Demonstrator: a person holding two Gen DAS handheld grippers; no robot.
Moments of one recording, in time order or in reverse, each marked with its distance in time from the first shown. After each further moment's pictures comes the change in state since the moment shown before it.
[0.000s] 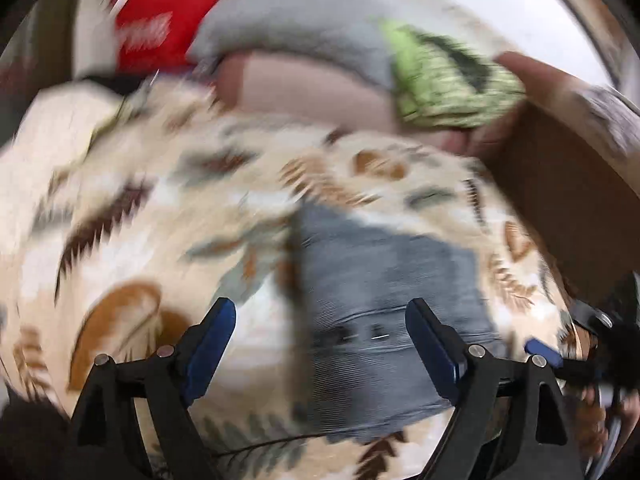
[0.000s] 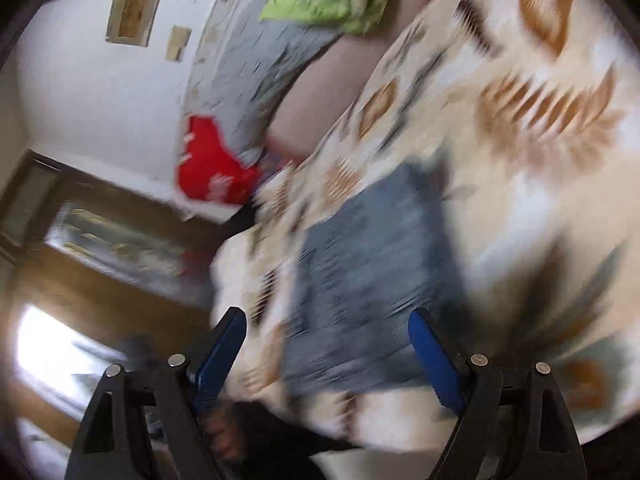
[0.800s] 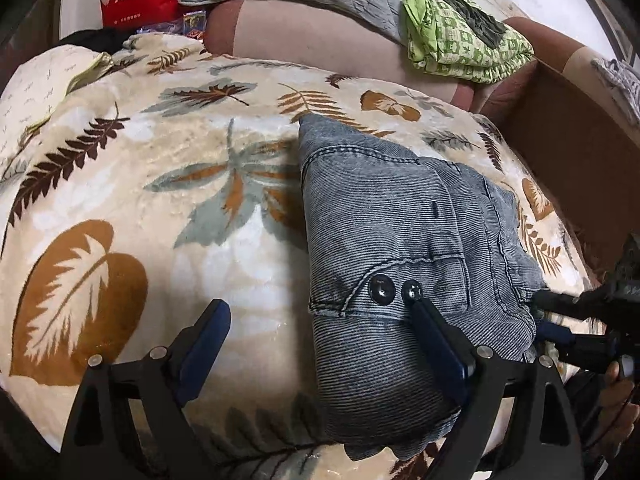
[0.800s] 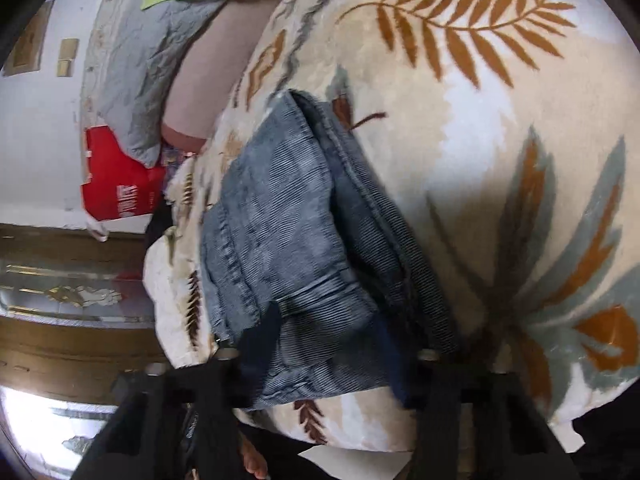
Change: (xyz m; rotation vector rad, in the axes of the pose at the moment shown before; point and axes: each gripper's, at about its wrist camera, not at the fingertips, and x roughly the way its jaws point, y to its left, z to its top) left arm 0.070 -0.004 -0.039 0.038 0.095 -0.019; right arm 0.046 -0.036 0.005 0.216 0.061 -0.336
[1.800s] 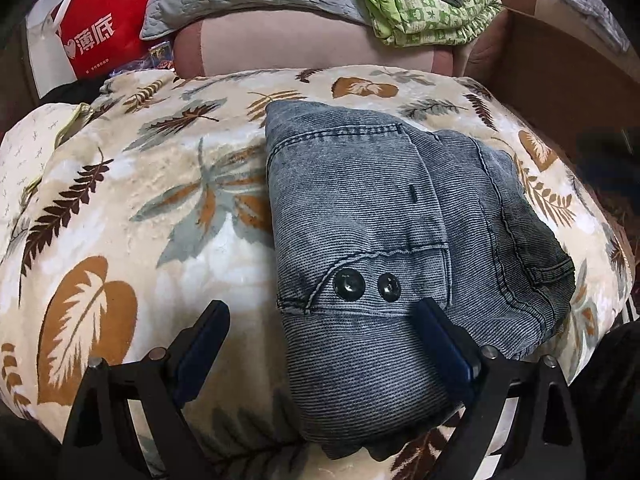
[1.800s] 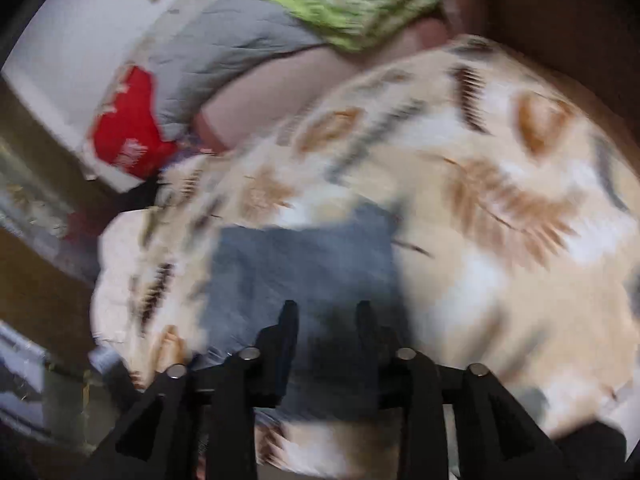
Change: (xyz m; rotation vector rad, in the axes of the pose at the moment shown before) left arm 0.006 -0.039 -0.005 0.192 0.011 0.097; right arm -0.053 0.103 0.007 -0.441 -0.196 -0.165
